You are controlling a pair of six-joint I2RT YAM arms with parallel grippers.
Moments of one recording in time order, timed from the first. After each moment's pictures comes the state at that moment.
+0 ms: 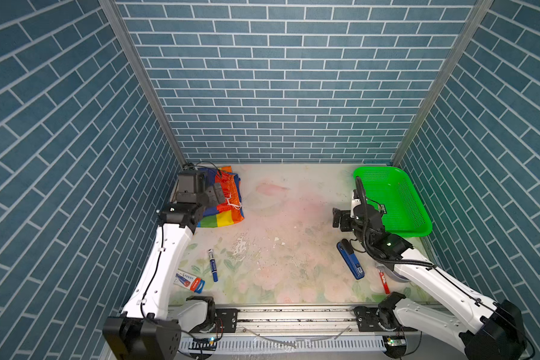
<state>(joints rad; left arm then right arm) -0.09 1.08 1.10 -0.65 -0.20 -0.32 0.59 0.99 0.73 -0.24 0.40 0.27</state>
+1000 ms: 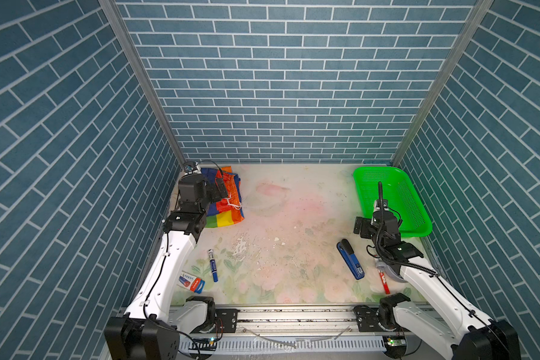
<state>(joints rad) -0.08 1.11 1.04 -0.33 -0.17 -0.29 0.32 0.95 0.55 -0.24 0.32 0.25</state>
